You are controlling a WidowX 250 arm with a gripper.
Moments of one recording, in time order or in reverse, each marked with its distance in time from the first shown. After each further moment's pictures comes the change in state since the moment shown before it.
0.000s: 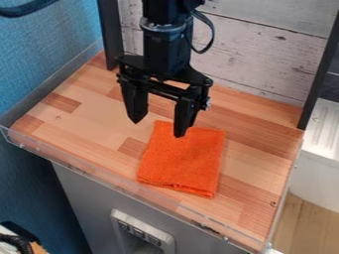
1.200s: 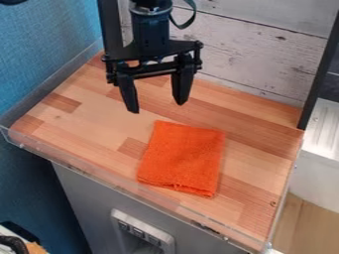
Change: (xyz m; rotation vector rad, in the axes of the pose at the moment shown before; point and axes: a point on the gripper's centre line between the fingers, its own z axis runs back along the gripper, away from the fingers) arm 0.025 0.022 0.007 -0.018 -0.069 0.776
